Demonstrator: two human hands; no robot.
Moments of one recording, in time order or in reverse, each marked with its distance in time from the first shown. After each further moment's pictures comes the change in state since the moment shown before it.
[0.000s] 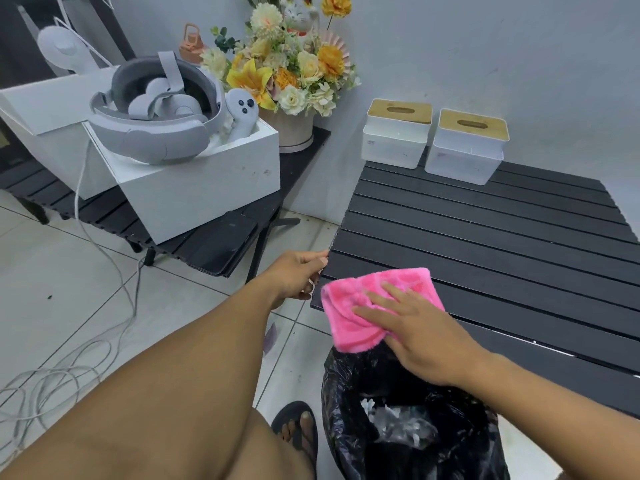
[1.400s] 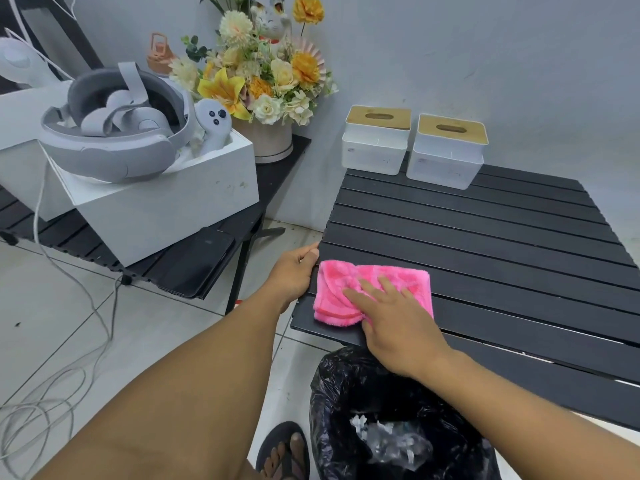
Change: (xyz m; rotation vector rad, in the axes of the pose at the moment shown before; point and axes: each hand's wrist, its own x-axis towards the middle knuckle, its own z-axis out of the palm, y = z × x) left_hand 0.034 0.018 0.030 0.043 0.168 0.159; right_hand 0.033 -0.010 -0.010 0.058 0.061 0.300
